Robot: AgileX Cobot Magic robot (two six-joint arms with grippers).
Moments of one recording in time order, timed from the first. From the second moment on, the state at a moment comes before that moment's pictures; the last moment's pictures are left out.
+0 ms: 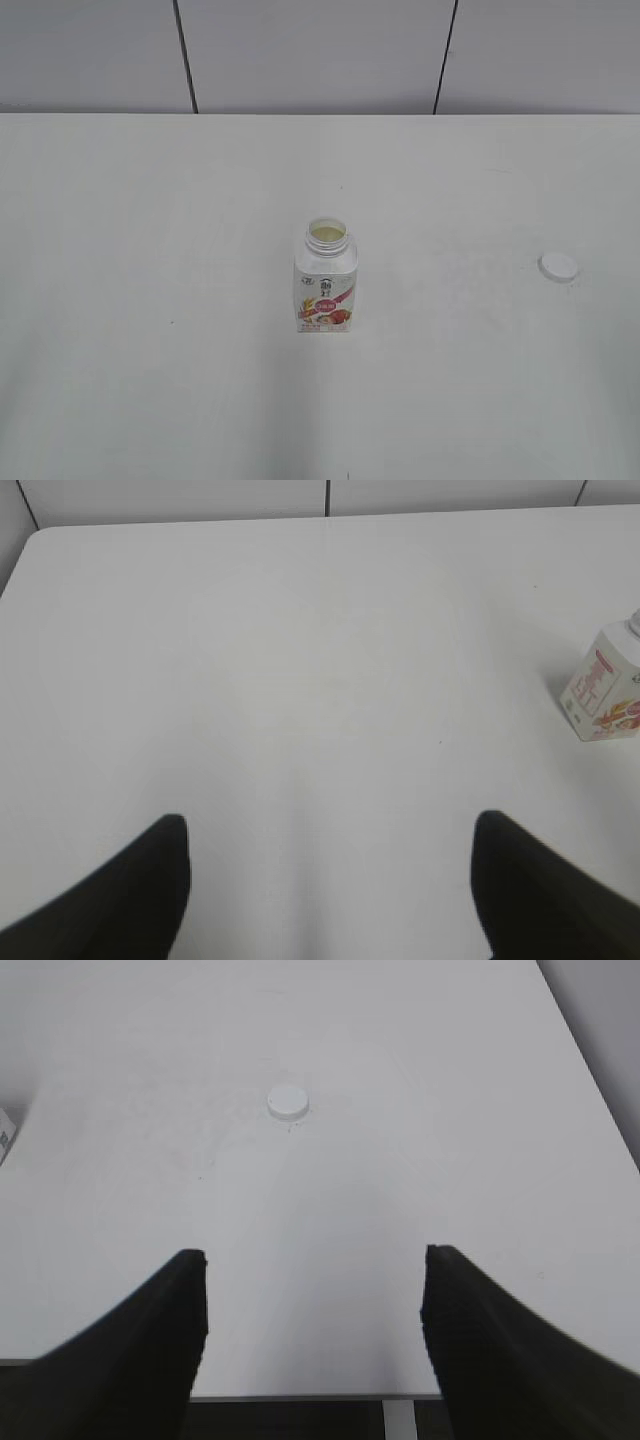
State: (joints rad) left arm -0.05 -0.01 -0.53 0.01 1.08 0.00; right arm -0.04 -0.01 -0.52 0.09 1.12 -0.16
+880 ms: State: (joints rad) left arm -0.05 -0.01 -0.52 0.01 1.06 0.00; right arm -0.04 -0.01 -0.51 0.08 1.10 -0.16
